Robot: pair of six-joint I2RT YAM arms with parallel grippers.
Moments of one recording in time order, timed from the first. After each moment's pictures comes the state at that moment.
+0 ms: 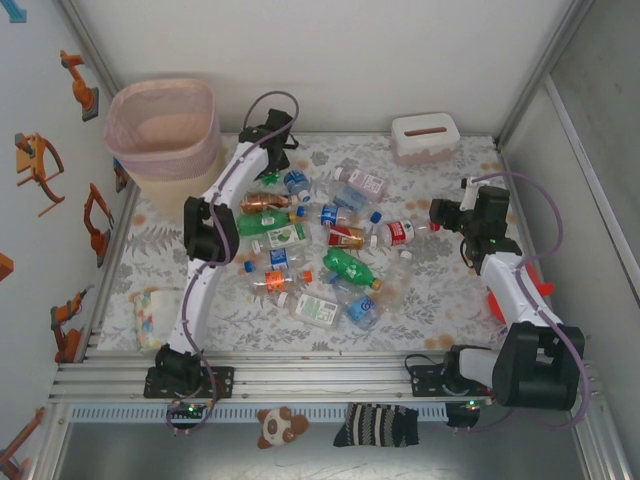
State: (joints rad) left arm -0.45 2.49 2.49 -1.05 -0.40 -0.71; right arm -0.06 1.21 0.76 -0.11 -0.16 0.10
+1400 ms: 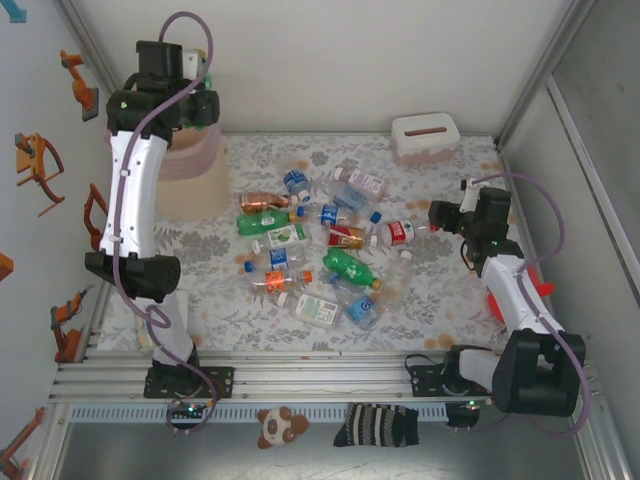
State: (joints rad) left arm -0.18 1.92 2.48 -1.25 -0.14 -0.02; right arm -0.06 1.18 0.76 -0.15 -0.19 0.10
